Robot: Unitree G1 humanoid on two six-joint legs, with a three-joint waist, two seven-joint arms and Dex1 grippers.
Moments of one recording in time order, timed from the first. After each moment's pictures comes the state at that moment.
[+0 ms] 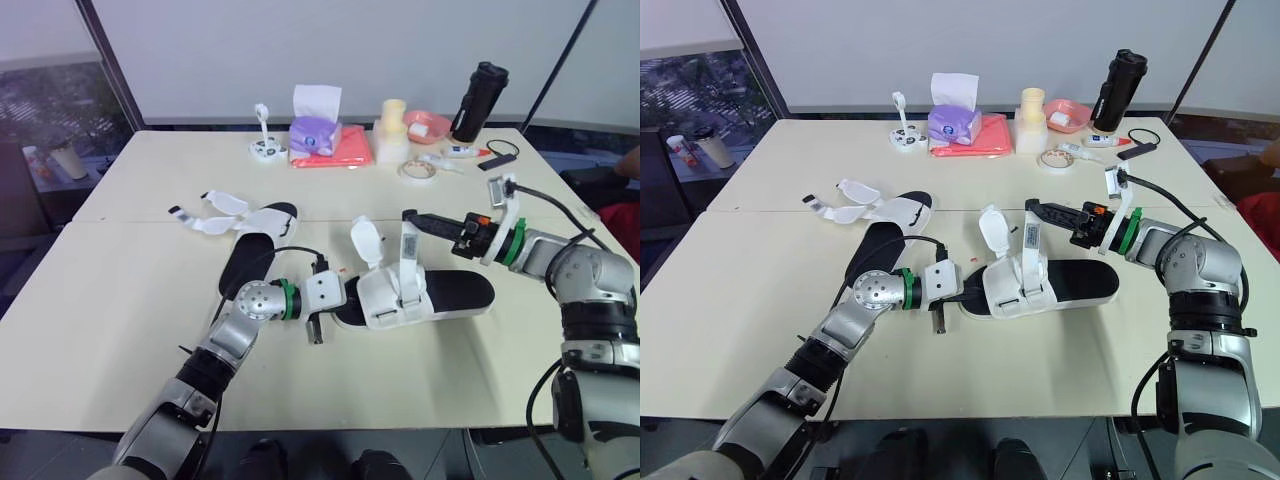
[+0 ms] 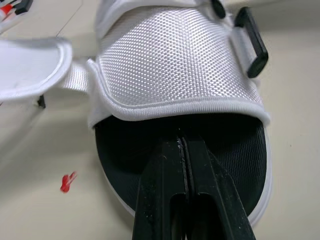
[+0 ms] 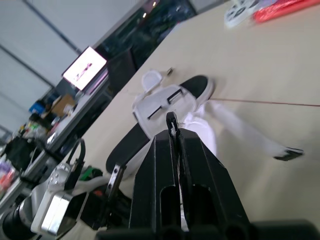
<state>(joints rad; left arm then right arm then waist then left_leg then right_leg) -0.59 0.27 -0.39 0.33 0.06 -0.09 -0.92 -0.74 -0.66 -0.22 0.39 0.74 0.92 0.97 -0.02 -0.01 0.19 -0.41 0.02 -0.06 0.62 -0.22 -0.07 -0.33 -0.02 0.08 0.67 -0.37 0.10</state>
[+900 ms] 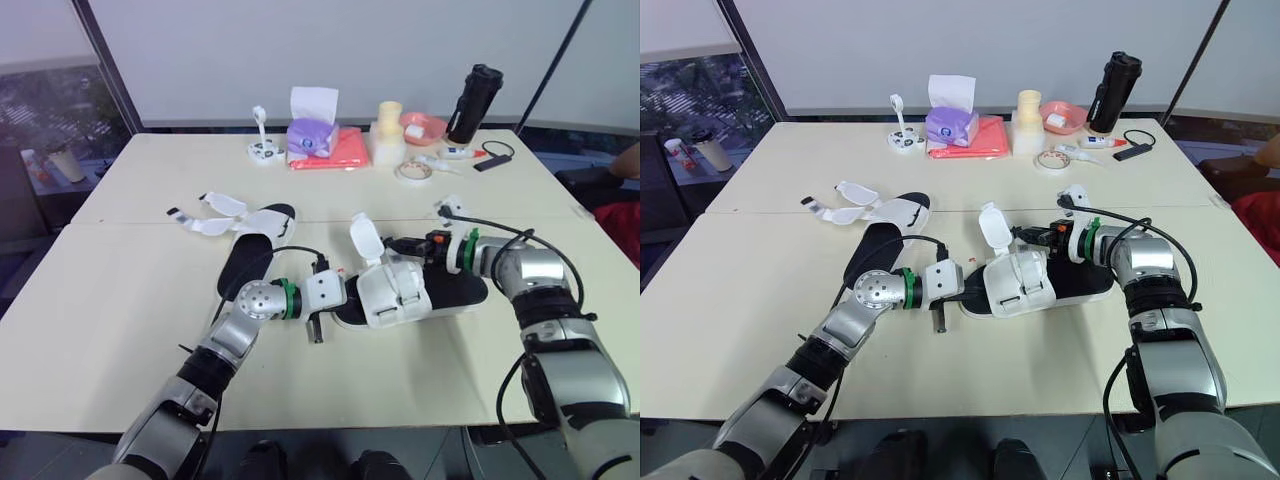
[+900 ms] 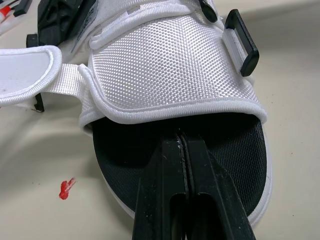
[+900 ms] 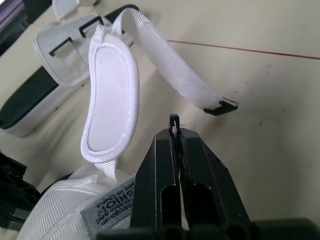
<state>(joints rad) -0.60 0.27 -0.40 0.35 0.06 -0.10 -0.91 -0.89 -0.58 0.04 0.72 0.35 0.62 0.99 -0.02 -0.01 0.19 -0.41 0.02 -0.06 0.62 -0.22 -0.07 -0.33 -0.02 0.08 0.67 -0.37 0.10</state>
